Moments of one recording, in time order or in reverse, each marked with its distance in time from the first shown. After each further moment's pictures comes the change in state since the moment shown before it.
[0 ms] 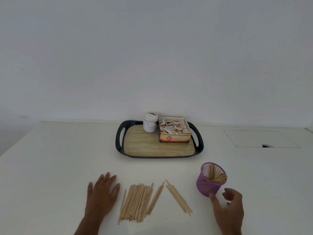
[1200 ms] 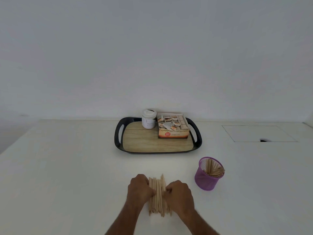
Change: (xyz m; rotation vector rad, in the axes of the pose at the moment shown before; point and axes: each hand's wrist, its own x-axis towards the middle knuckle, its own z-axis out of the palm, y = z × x) left_hand -0.023 0.135 0.000 -0.271 -0.304 -0.134; right_hand -0.051 -0.075 0.086 -0.612 -0.697 -0.170
